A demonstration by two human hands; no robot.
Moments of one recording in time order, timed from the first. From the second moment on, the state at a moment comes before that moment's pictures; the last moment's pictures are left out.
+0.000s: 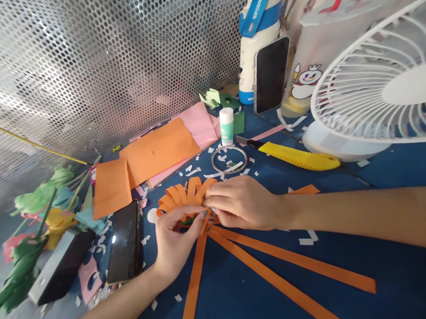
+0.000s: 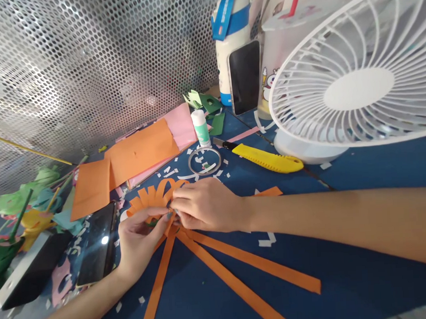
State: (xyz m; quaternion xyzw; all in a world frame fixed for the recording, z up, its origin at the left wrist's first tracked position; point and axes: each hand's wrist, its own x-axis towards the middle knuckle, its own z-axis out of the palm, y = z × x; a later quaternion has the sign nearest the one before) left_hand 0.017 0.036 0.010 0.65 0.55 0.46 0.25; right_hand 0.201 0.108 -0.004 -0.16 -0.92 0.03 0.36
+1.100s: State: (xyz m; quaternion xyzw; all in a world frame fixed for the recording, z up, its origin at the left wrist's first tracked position) left_hand 0.016 0.036 0.009 0.66 0.54 0.46 0.24; right_hand 0.203 0.112 -0.003 -0.16 -0.90 0.19 0.37
